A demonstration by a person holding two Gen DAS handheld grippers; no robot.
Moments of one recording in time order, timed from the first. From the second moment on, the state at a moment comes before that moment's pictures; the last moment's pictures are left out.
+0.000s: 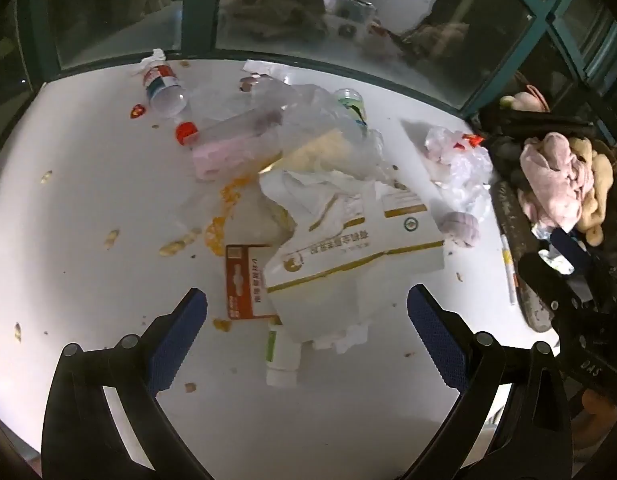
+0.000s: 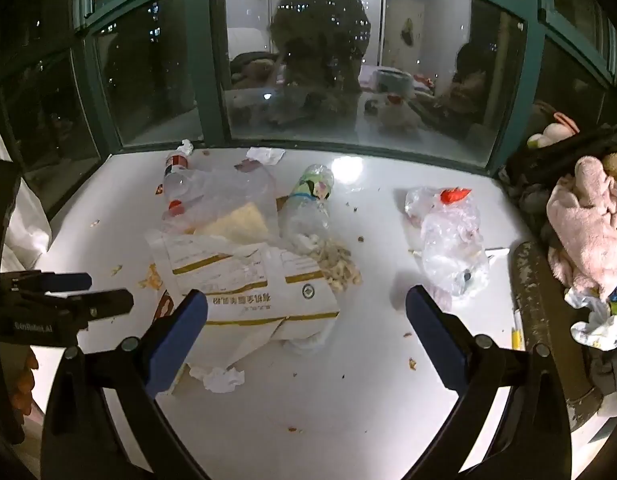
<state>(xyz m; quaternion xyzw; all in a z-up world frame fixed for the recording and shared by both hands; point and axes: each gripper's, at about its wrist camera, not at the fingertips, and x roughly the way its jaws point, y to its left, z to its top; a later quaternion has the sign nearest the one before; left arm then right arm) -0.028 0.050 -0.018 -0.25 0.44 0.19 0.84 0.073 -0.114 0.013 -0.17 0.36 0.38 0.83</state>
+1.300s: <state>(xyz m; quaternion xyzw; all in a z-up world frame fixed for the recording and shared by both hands) 0.000 0.072 -0.049 -0.23 0.50 0.27 0.79 0.111 -0.069 -0.038 -0.20 0.48 0.39 0.76</state>
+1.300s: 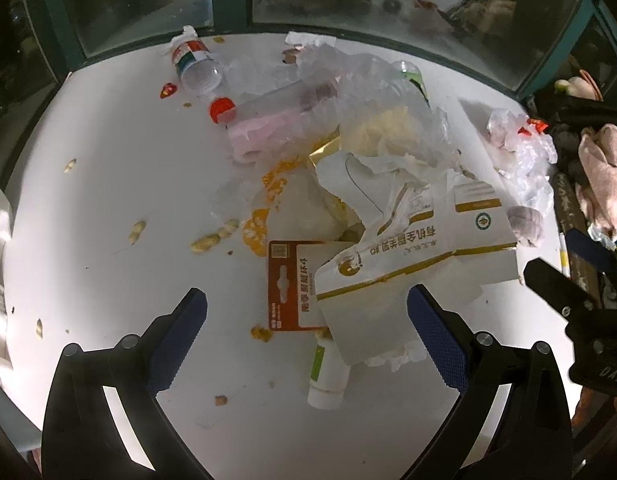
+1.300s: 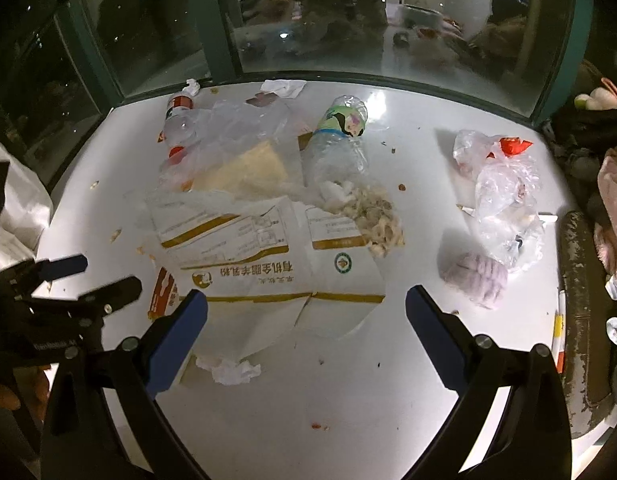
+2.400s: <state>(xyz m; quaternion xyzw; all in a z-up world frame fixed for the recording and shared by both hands) 0.079 0.087 -0.105 -0.19 0.57 0.24 0.77 0.180 -0.046 -0.103 -0.21 0.51 0.42 0.72</state>
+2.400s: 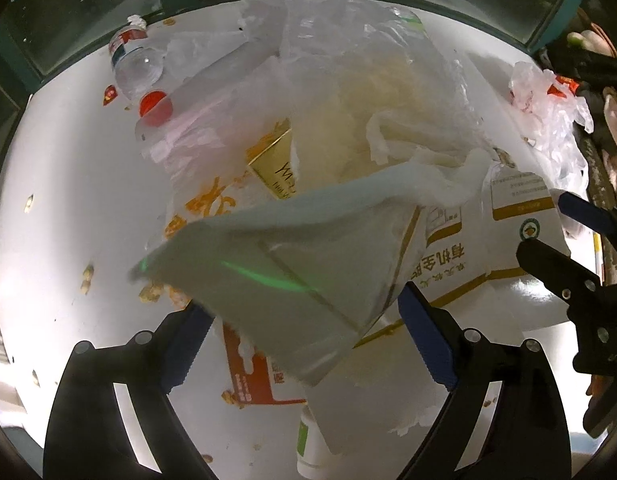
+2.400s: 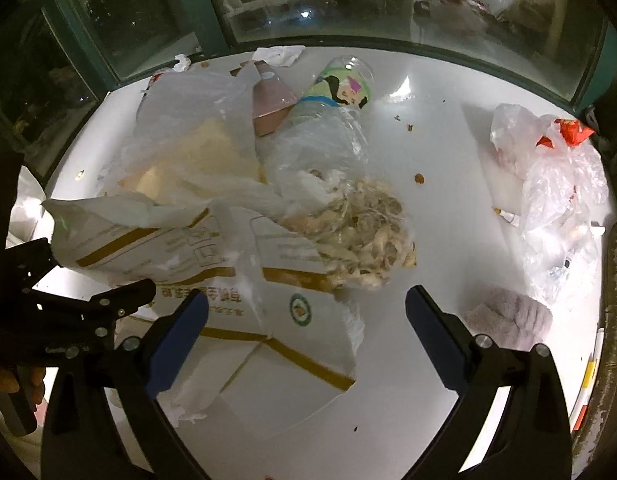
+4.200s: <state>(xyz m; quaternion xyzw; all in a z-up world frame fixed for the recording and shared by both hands) -0.005 0.018 -0.038 -0.13 0.56 0.04 0.82 0.056 -0.136 -0.027 -0.10 0.52 0.37 0.77</state>
